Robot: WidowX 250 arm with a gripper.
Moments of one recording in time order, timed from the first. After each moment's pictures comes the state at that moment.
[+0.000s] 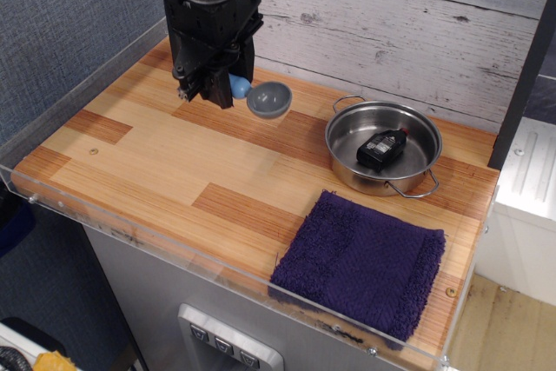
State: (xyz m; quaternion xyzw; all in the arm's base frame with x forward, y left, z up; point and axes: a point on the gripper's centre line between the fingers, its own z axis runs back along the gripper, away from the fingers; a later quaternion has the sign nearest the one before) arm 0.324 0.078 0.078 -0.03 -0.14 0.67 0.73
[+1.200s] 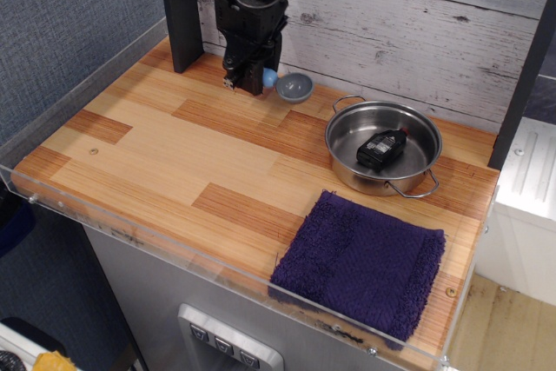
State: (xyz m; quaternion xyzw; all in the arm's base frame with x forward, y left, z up) arm 0.395 0.087 0.036 0.00 -0.15 0.69 0.71
